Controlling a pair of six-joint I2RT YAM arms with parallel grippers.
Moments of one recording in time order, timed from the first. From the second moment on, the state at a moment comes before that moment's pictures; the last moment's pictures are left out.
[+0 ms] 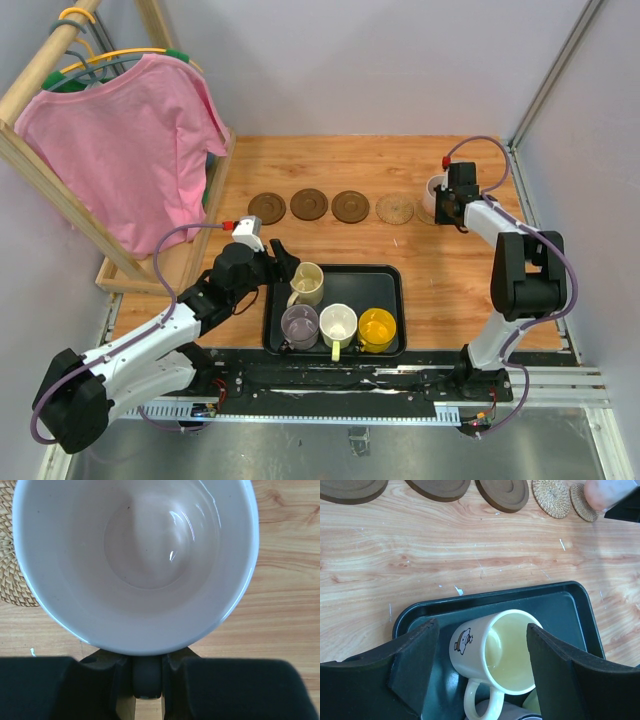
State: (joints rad) left arm -0.66 0.91 0.44 0.07 -0.19 -0.59; right arm 0.05 1.74 1.12 -0.25 0.08 0.04
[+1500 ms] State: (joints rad) left arm -0.66 0.91 0.44 0.07 -0.19 -0.60; right arm 0.05 1.78 1.15 -0.22 0.07 0.05
